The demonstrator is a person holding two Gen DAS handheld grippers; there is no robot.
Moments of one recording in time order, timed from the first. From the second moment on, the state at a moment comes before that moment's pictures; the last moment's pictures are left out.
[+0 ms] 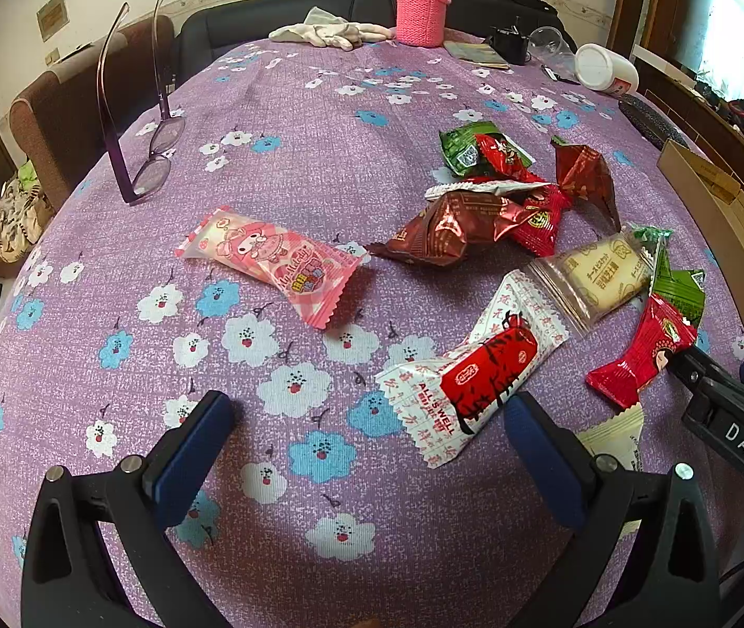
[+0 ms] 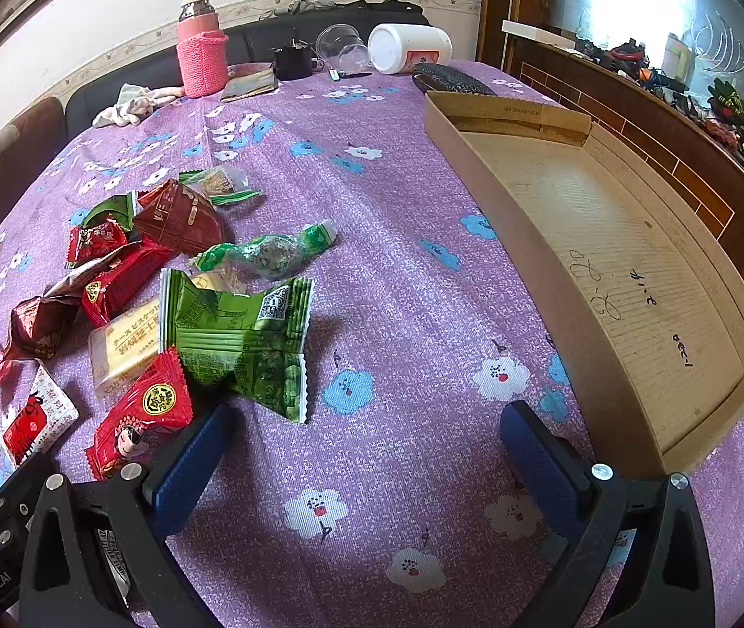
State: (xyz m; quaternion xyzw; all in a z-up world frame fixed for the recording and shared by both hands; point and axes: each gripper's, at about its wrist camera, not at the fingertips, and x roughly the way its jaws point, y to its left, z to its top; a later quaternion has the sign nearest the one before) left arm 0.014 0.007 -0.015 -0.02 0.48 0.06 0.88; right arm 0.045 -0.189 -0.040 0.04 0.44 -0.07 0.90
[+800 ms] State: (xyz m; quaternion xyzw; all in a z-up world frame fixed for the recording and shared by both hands) left arm 0.010 0.011 -0.012 -0.04 0.48 0.02 0.88; right arm 0.023 -0.186 -0.038 0.00 0.46 0.05 0.89
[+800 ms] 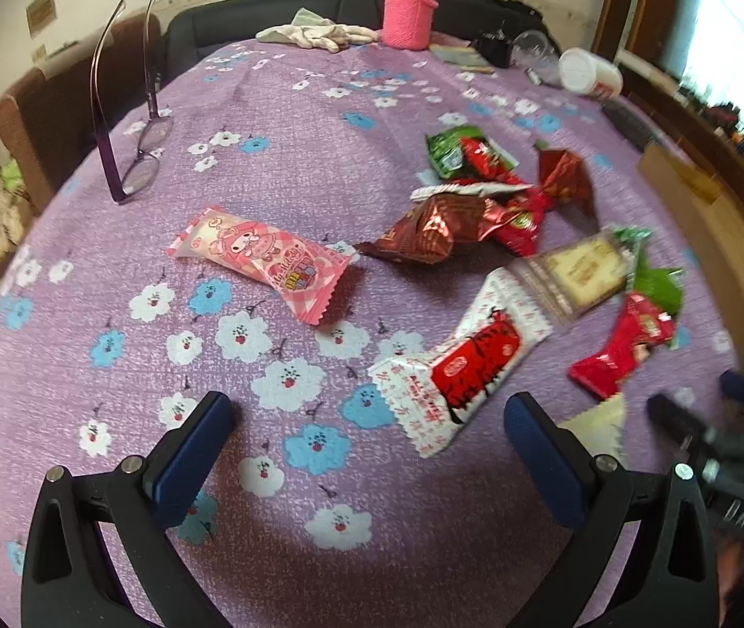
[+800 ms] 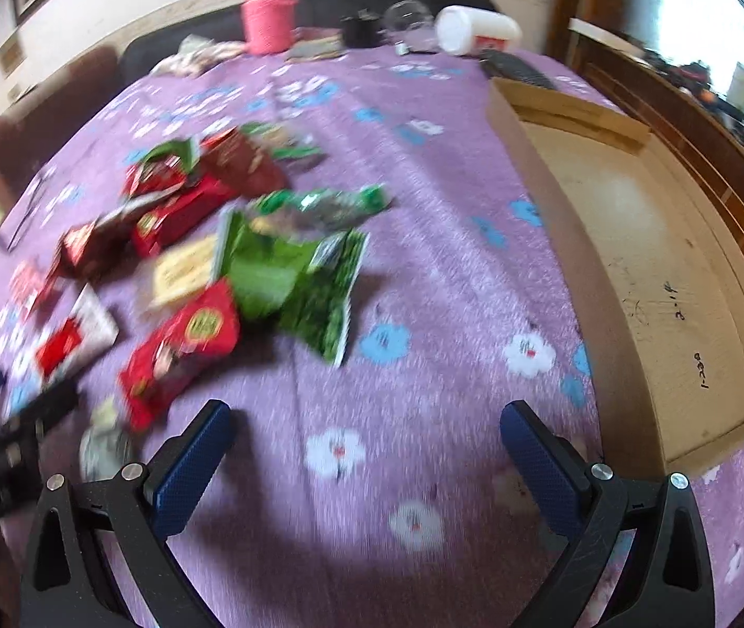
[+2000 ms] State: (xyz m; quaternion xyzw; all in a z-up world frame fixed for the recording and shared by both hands) left arm 0.029 -0.034 -0.005 0.12 0.48 -0.10 0.86; right arm -0.044 -0.205 -0.008 0.05 0.42 0.25 0.87
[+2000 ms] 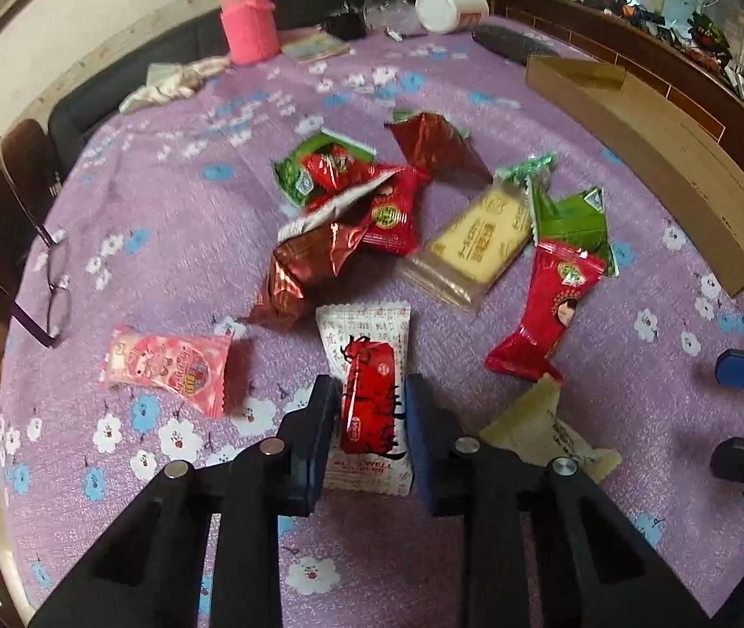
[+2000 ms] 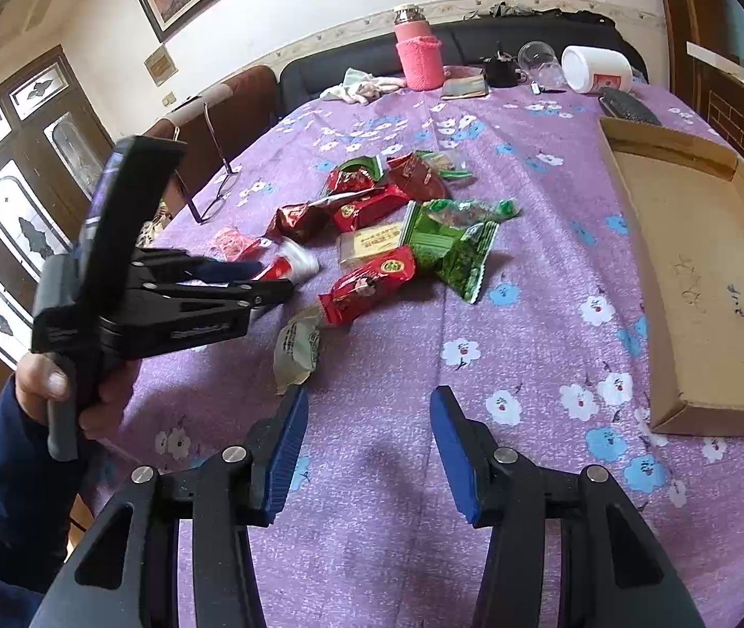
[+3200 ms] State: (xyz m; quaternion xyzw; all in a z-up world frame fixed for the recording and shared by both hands) left arm 0.008 -0.013 0.008 0.03 0.46 -0.11 0.88; right arm -0.018 -0.159 0.004 -0.01 0.42 0.26 0.87
